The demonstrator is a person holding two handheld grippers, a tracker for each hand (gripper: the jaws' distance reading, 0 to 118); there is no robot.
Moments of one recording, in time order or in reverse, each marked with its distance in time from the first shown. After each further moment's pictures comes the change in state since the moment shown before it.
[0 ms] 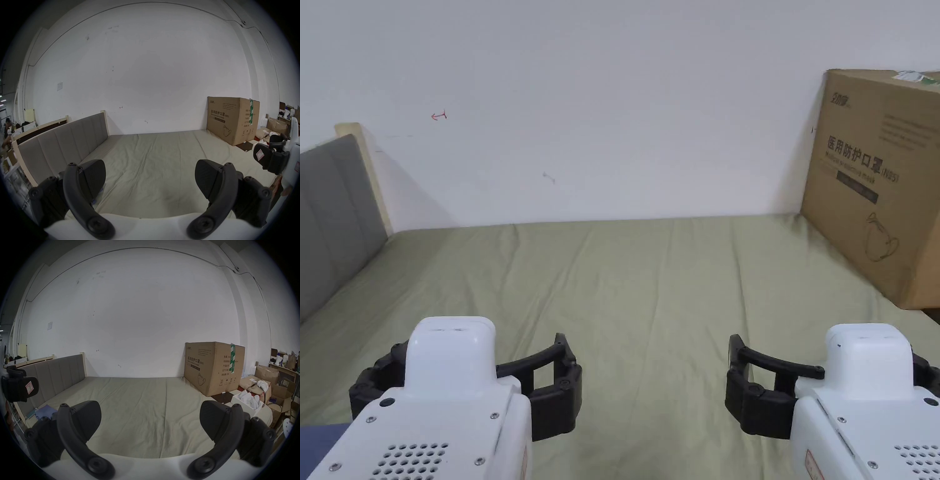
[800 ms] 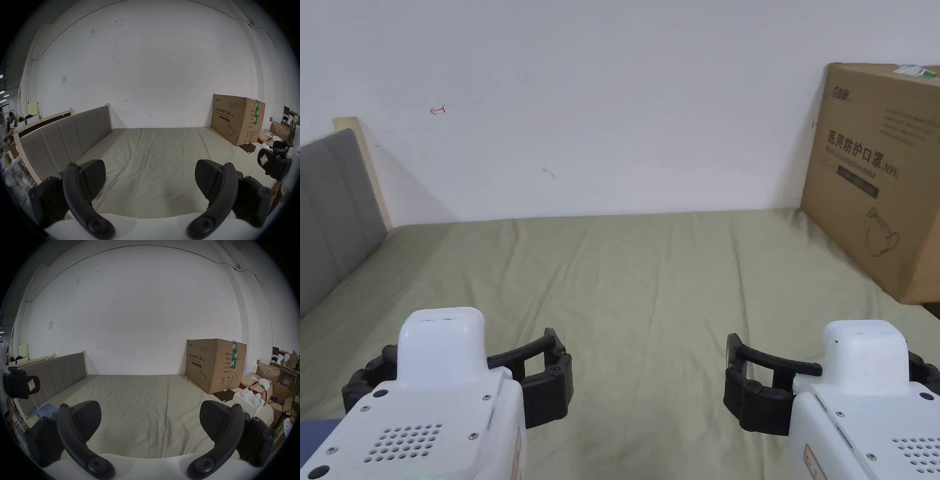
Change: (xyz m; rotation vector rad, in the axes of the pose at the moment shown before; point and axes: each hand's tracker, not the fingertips) left arm -0.006 0.000 -0.007 -0.052 0.037 0.050; right arm -0.002 -0.002 -0.003 -0.023 0.013 -0.004
